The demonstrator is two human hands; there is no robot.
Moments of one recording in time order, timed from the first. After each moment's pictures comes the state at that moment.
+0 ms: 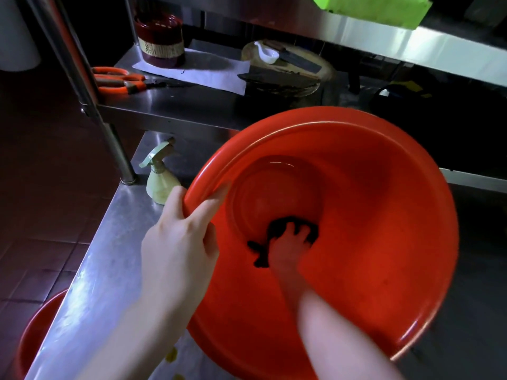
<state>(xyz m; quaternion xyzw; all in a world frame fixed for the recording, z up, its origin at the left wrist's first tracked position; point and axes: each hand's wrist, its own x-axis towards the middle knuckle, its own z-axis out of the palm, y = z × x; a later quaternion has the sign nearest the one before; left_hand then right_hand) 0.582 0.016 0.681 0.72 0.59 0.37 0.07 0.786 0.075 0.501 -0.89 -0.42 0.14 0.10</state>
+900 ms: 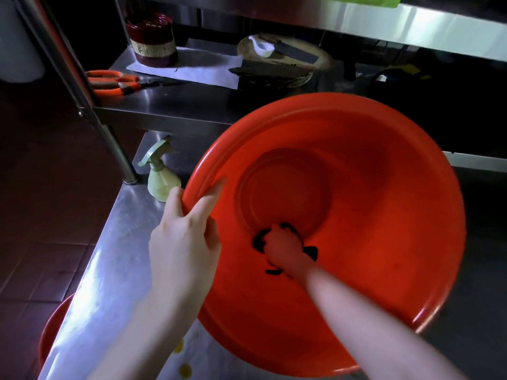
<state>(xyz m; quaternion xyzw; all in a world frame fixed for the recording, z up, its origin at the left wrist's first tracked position) 0.598 0.008 0.676 0.70 0.61 0.36 0.08 0.797 0.061 0.525 -0.69 -0.70 0.14 -0.14</state>
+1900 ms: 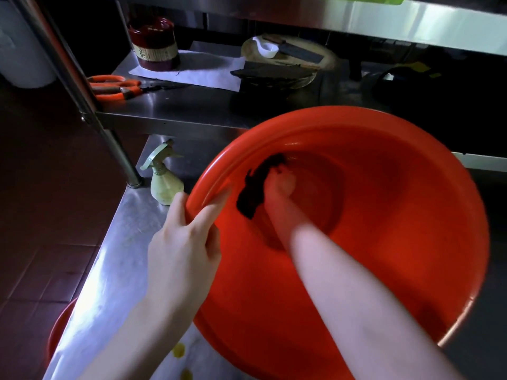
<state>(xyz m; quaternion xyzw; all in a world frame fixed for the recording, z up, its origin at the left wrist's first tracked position) 0.596 0.012 0.671 0.73 0.57 0.36 0.06 0.767 0.169 0.592 -0.79 -0.31 0.31 0.42</state>
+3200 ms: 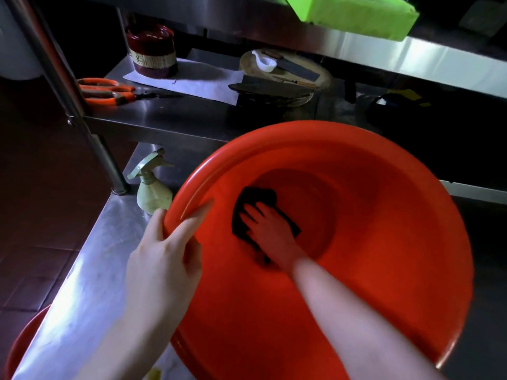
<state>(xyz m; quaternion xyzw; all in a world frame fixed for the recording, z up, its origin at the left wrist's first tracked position) 0.594 0.022 0.663 0.69 0.61 0.38 0.11 0.815 0.142 0.511 -0.54 -0.84 -0.05 -0.07</state>
